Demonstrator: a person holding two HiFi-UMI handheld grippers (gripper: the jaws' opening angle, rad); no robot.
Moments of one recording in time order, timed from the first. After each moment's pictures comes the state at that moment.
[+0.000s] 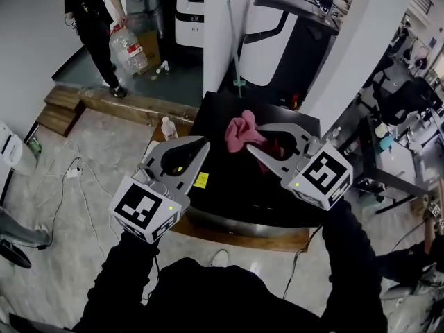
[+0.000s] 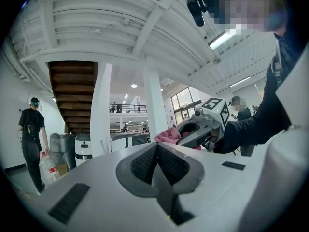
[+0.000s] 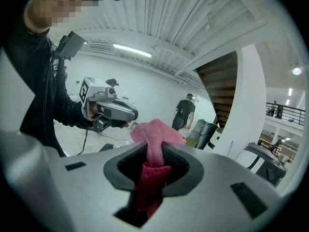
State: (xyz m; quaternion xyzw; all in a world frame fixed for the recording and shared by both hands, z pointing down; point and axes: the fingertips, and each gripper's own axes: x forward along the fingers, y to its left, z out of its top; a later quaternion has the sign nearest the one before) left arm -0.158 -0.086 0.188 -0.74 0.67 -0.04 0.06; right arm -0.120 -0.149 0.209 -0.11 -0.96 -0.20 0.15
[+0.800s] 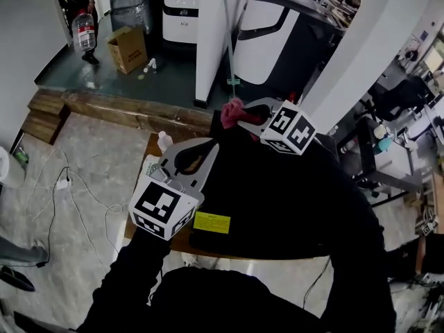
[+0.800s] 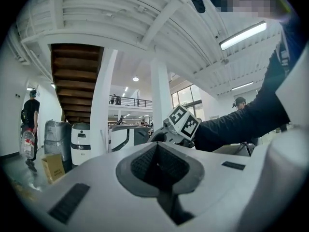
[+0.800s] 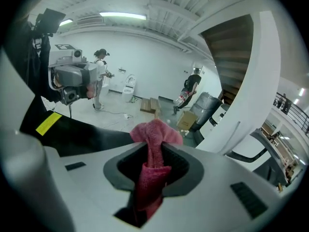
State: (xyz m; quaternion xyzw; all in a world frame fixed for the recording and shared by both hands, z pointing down) left arm -0.302 -0.172 0.233 -0.75 0.66 -0.03 0.01; right arm -0.332 -0.295 0.307 -0.11 -0.92 -0.22 0.32
